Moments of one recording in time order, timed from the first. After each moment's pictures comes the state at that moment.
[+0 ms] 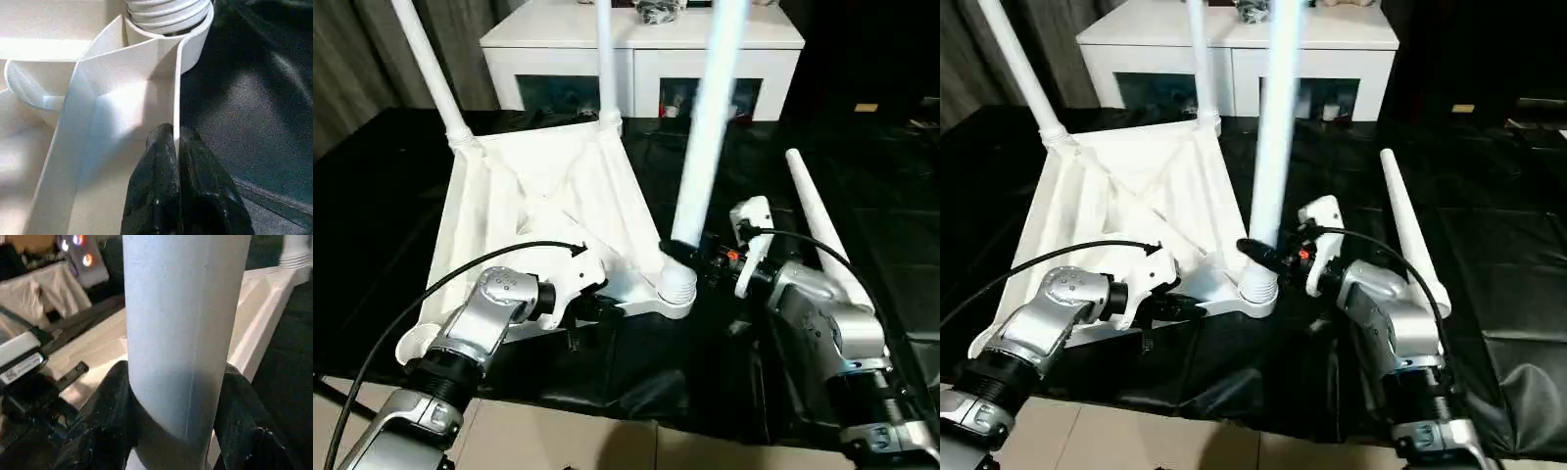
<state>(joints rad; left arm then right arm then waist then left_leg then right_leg) -0.52 0.36 -0.28 0.49 0.03 0.17 -1.11 -0.40 -0.23 -0.01 0.28 0.40 0.35 0.79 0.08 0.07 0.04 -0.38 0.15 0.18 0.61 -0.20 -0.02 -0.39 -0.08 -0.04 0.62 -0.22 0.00</state>
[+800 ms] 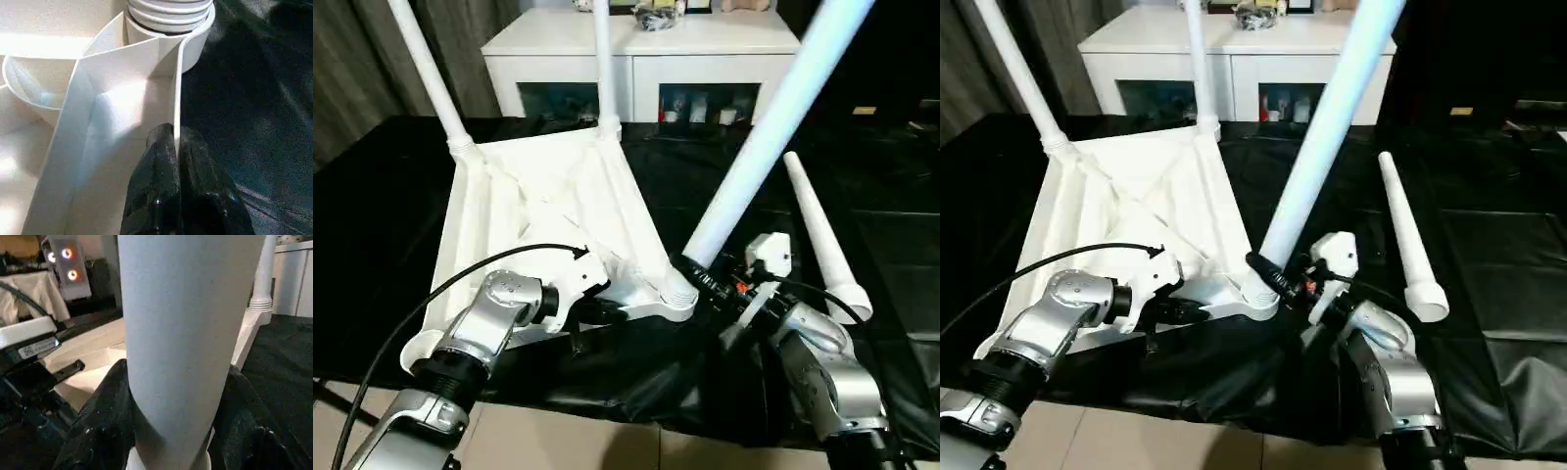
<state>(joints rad) -0.52 0.35 -0.28 0.53 0.03 0.18 -1.11 -0.24 -0.22 0.06 0.16 0.28 0.10 0.74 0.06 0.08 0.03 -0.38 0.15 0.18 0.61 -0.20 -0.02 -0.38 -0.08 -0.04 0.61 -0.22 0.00</state>
